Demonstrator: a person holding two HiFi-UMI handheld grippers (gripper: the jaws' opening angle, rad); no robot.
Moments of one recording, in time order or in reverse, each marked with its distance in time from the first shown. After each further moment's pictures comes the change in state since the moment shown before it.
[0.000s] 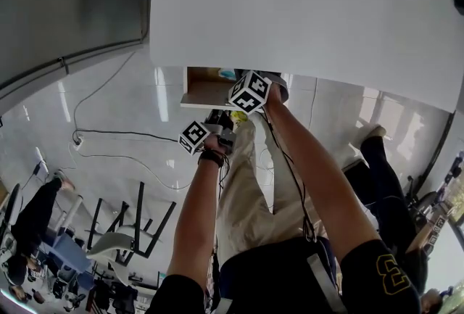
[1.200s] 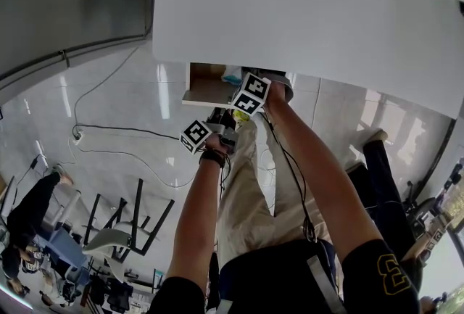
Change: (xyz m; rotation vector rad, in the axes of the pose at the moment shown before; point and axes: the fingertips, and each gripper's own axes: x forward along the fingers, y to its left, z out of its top) left arm 0.000 -0.002 0.001 0.000 -0.018 -0.022; right arm 0.019 0.020 -0.023 -0.213 0.109 0.037
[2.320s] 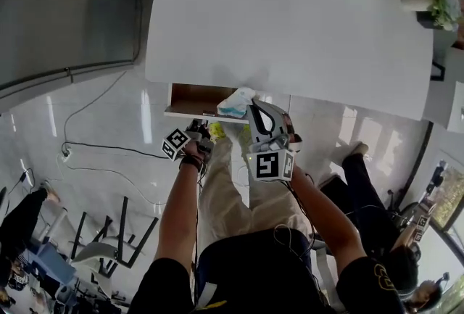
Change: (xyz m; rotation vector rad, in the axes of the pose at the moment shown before) left arm -0.009 -0.017 0.001 0.017 0.013 0.129; right arm -0.311 -0.061 0.012 0.252 -0.499 -0.403
